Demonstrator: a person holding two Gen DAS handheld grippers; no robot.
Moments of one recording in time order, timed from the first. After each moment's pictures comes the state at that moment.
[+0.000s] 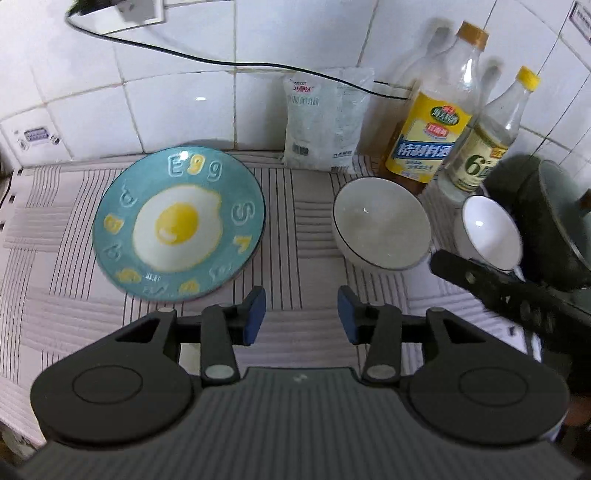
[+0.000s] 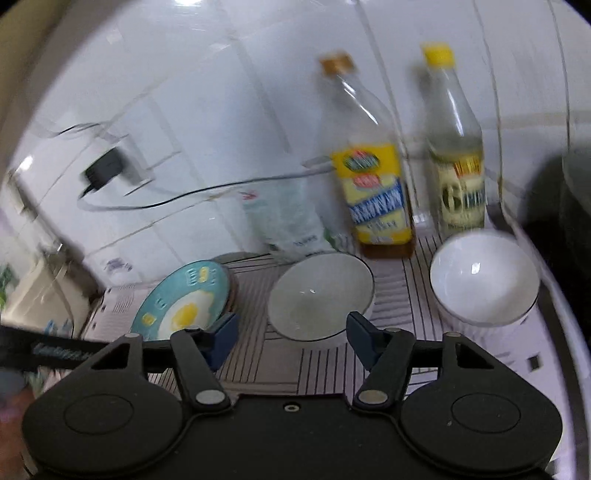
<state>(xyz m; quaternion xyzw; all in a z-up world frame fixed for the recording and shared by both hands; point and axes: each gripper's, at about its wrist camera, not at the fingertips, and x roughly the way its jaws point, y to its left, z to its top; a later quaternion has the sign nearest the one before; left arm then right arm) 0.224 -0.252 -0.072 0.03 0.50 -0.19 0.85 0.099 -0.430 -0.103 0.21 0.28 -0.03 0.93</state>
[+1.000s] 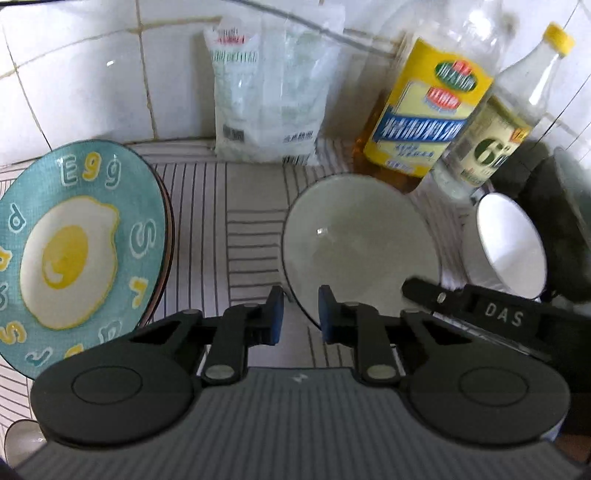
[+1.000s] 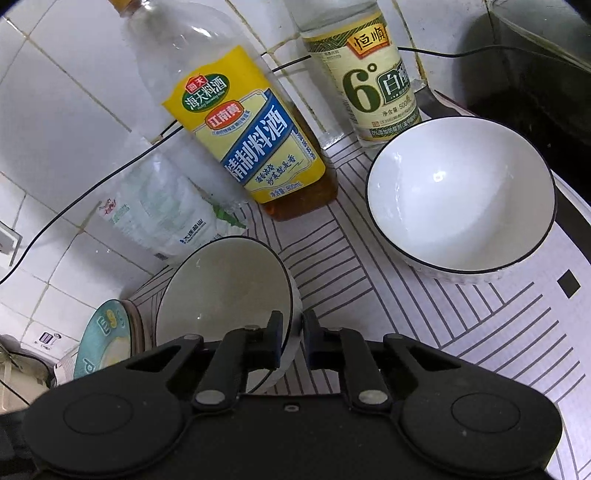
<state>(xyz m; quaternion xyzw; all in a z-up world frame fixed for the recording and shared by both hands) 0.280 -0.317 -0.146 0.02 0.50 -0.24 0.83 0.160 -0.468 -0.175 0.35 0.32 -0.15 0.87</state>
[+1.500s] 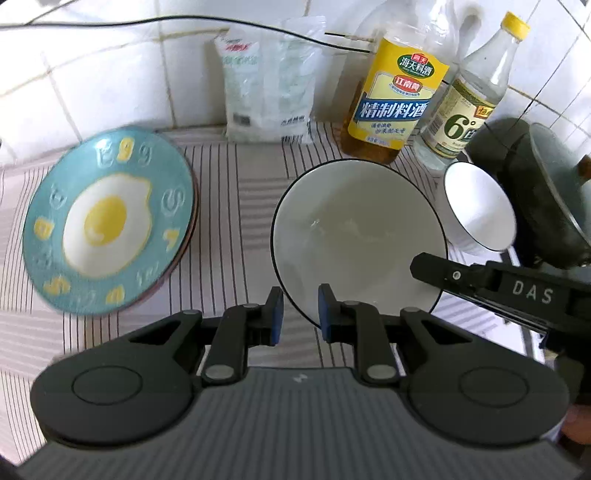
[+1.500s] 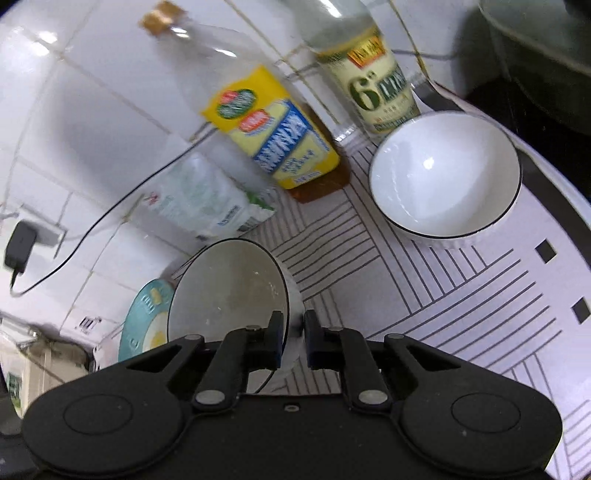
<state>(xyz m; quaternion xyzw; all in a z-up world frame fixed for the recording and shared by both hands) 0.231 -0.301 -0.098 0.03 0.53 -0.23 0.82 0.114 -0.458 -0.140 0.37 0.33 -0.10 0.86</state>
